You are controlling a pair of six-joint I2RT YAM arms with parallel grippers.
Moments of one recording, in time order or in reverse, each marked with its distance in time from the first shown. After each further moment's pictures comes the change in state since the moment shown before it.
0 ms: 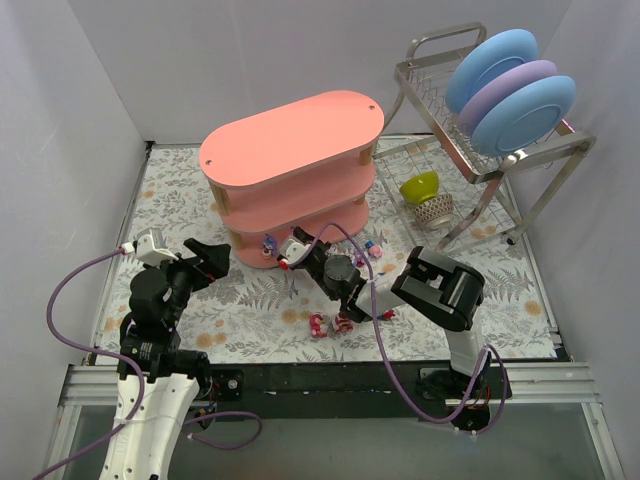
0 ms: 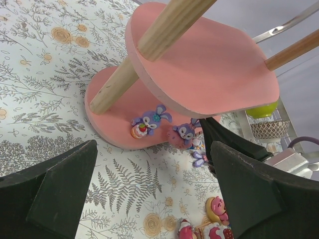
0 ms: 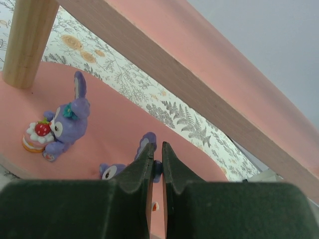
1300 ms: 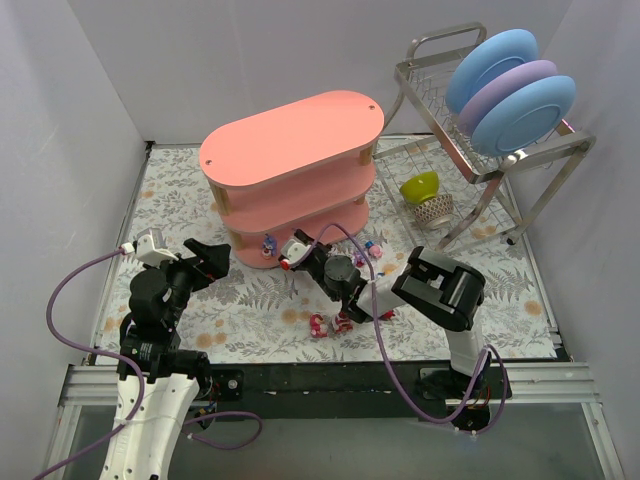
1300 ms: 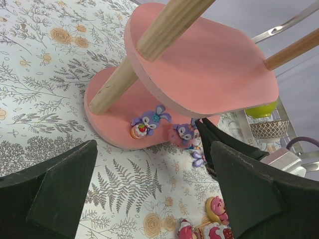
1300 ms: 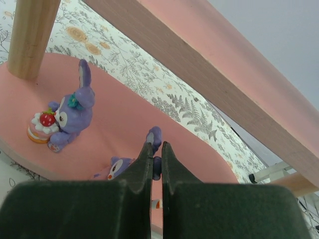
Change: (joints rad) left arm 0.000 -0.003 0.000 0.000 0.001 0.002; right arm 0.003 -0.018 -0.029 -0.024 -0.005 0.034
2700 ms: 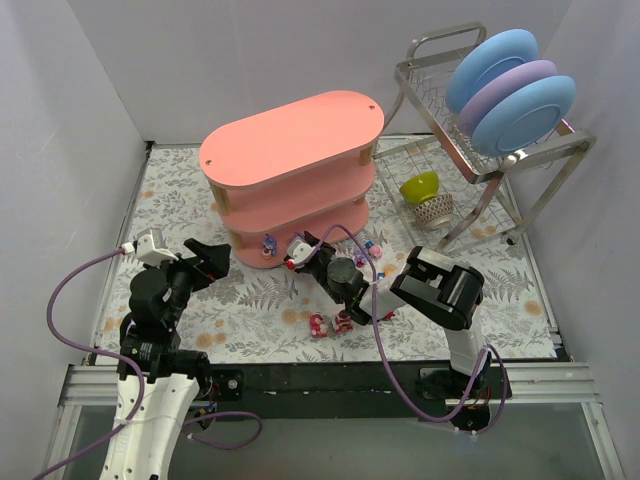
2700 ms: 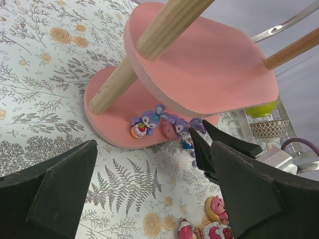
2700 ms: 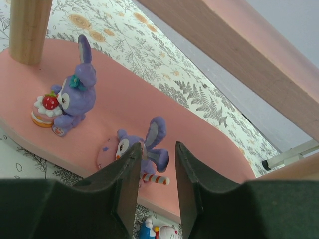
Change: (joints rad) left arm 0.000 0.001 0.000 0.000 0.003 0.000; right arm -0.014 0.018 -0.027 0.019 0.003 0.066
